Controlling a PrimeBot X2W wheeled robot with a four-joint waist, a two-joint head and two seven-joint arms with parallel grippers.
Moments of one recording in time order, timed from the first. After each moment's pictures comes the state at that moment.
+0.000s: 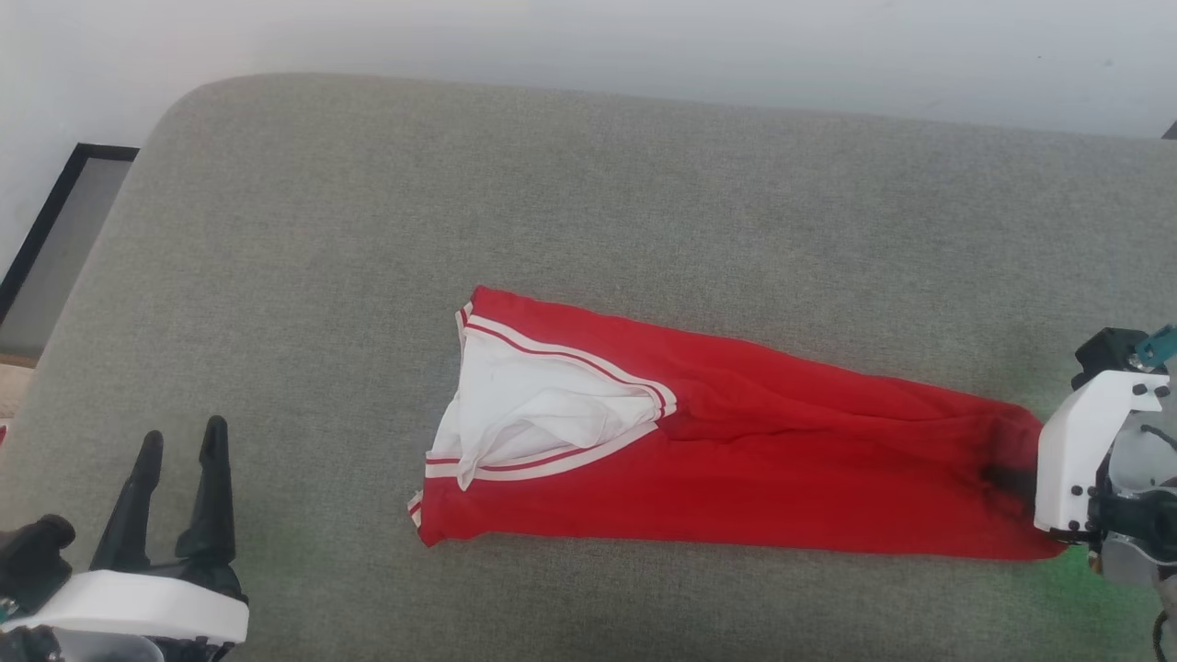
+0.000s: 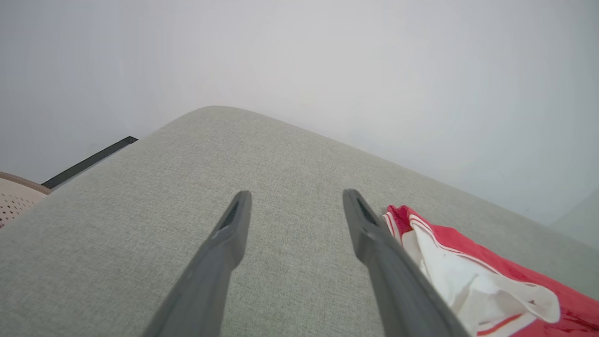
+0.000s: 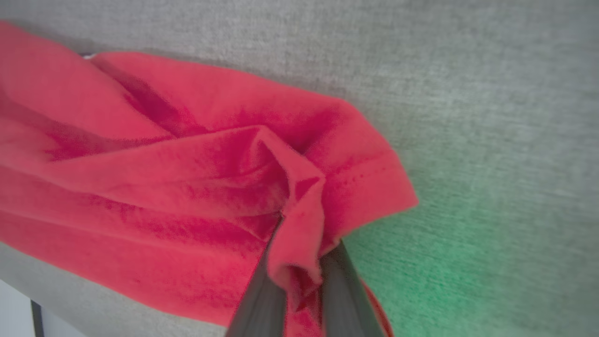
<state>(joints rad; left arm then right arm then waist) 0.00 0.39 -0.02 0.12 -0.77 -0.03 -0.26 -0.38 -0.44 0.10 0.45 0.72 0.13 0.87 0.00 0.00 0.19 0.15</state>
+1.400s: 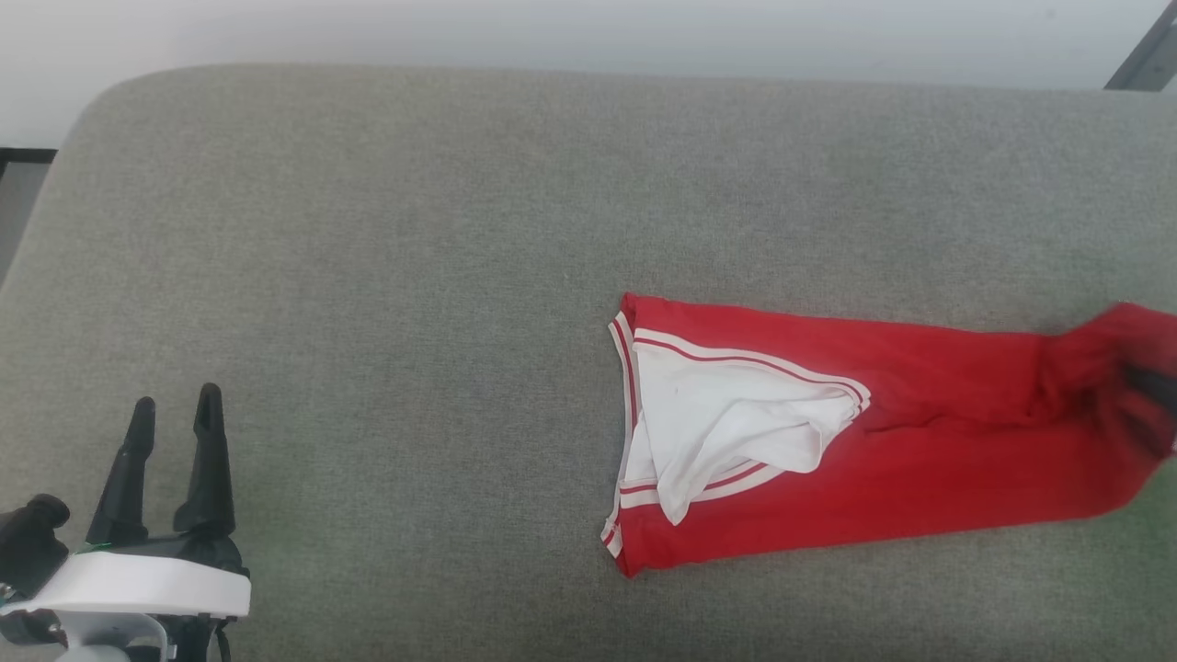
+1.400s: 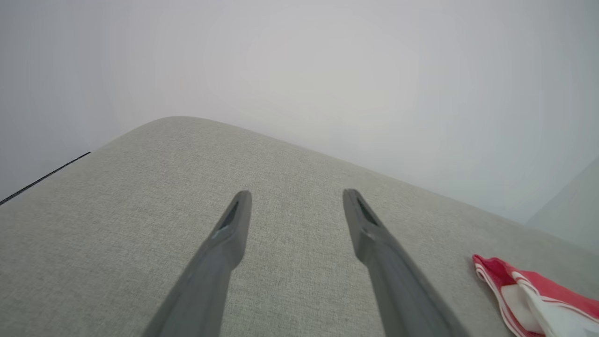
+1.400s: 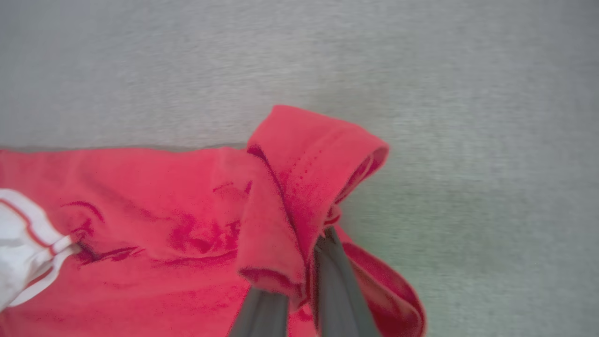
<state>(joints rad) -0.05 0.28 0.10 0.13 -0.63 -0.13 -0.26 -0.44 -0.63 0.04 0.43 0.84 0.13 0.73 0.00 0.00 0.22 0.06</state>
